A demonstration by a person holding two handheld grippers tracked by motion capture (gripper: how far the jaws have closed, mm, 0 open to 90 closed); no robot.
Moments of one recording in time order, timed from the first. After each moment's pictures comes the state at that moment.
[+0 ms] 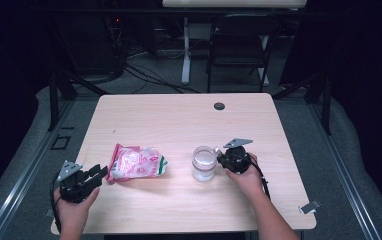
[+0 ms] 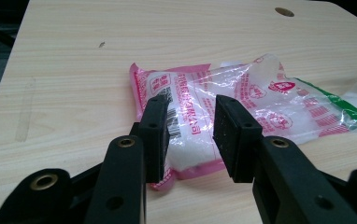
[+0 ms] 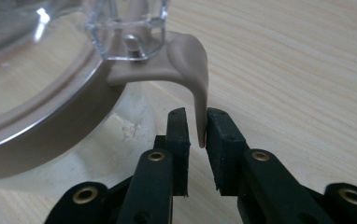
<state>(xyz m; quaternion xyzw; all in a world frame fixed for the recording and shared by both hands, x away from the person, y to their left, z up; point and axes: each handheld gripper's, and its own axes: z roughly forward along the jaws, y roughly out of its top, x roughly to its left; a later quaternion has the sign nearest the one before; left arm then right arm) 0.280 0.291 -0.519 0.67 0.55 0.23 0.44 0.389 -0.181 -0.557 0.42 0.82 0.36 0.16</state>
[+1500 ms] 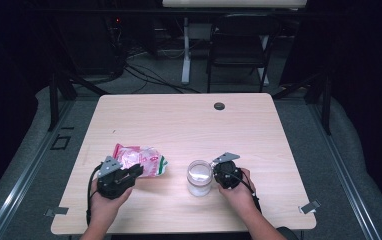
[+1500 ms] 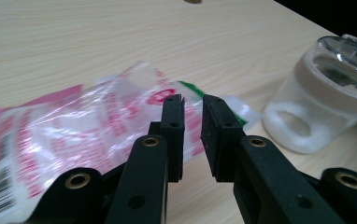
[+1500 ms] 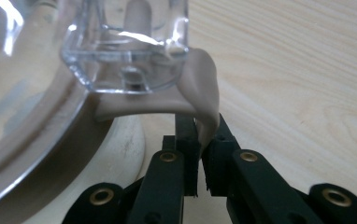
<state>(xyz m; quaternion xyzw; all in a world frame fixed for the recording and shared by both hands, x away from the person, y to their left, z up) 0.295 0.193 -0.512 0.76 0.43 0.16 0.46 0.336 -0.143 -0.556 0.46 0.81 0.29 0.20</state>
